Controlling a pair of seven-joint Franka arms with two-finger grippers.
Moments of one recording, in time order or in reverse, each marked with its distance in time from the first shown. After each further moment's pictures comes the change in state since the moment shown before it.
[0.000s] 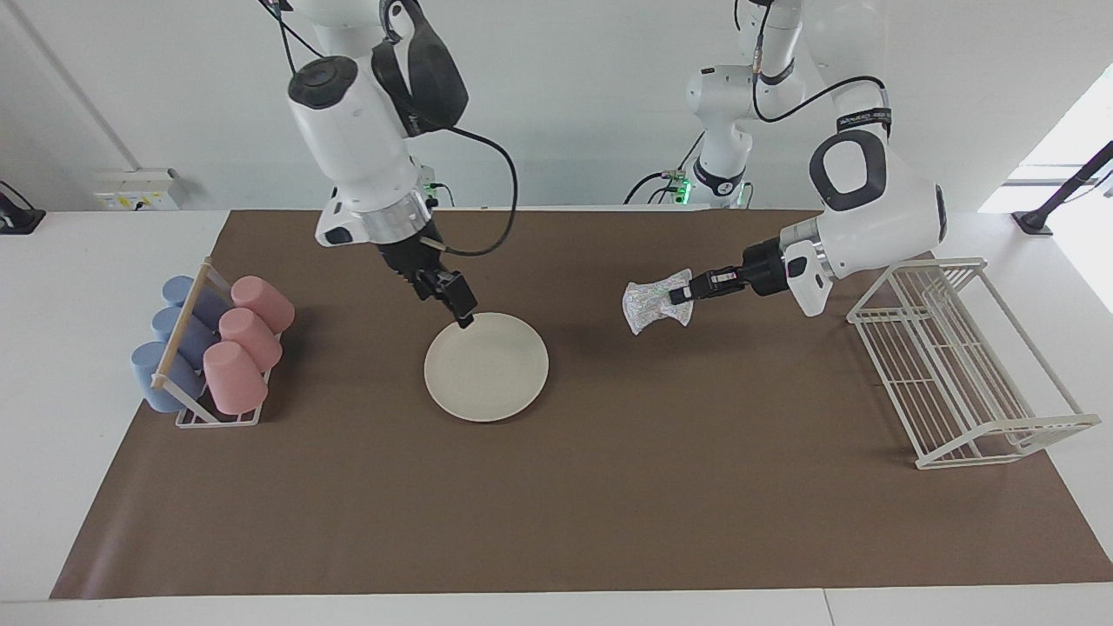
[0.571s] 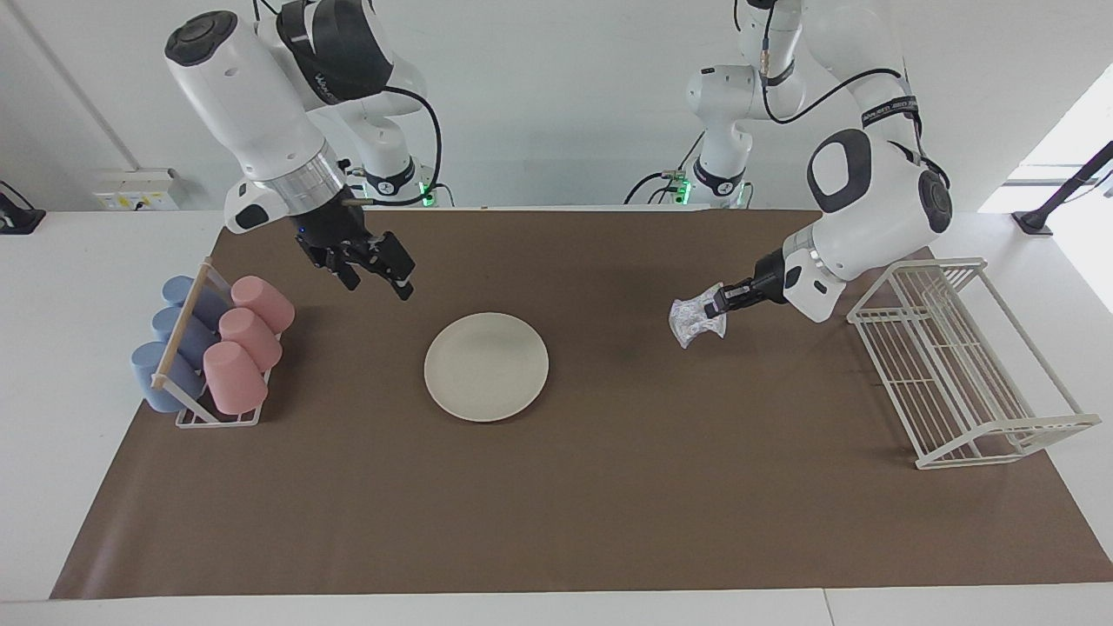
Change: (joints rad) left arm -0.017 0.042 -0.014 0.128 0.568 -0.114 -0.146; right arm -0.106 -0.078 -0.002 -0.005 0.061 -0.184 -0.514
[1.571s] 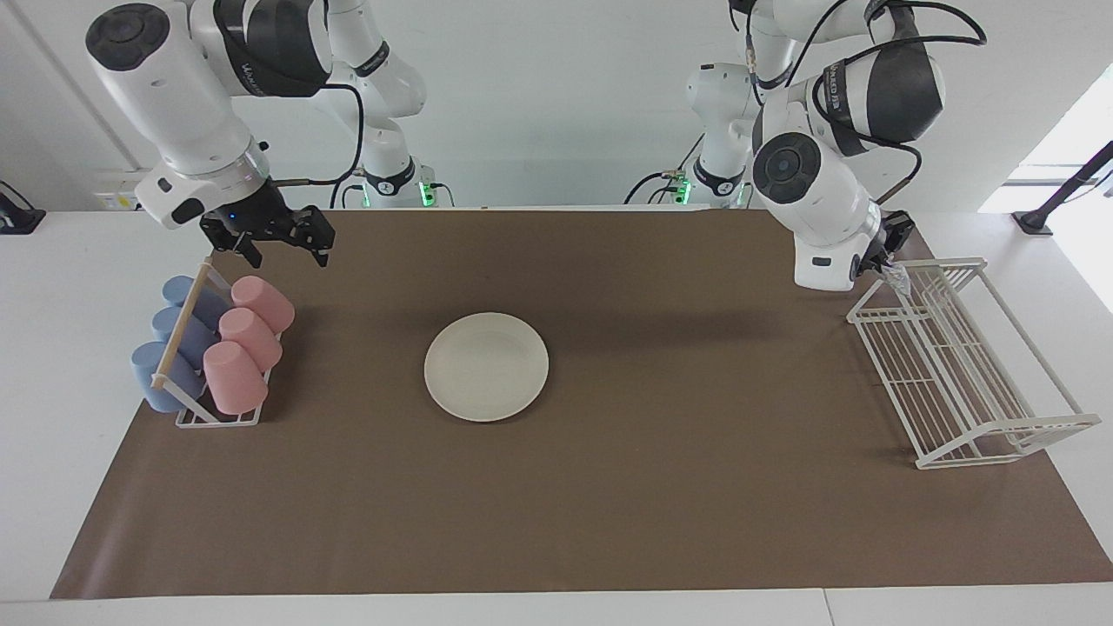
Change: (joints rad) left arm -0.150 0.028 -0.001 0.155 1.045 -0.343 -0.135; right arm -0.120 -0.020 -0.006 0.002 -0.215 -0.118 -0.344
